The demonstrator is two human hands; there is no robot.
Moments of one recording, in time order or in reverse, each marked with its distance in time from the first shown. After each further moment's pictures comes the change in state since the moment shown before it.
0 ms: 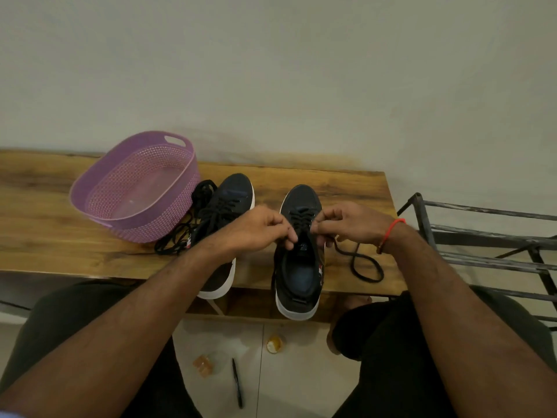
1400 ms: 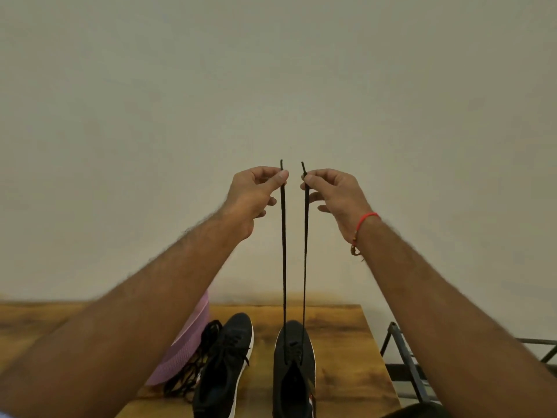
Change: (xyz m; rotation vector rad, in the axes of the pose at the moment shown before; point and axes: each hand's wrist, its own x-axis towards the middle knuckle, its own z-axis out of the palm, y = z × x) left_hand -0.099 0.263 -0.122 -0.438 0.679 0.413; right_hand -0.116 -0.235 -0.124 0.483 0.811 -0.555
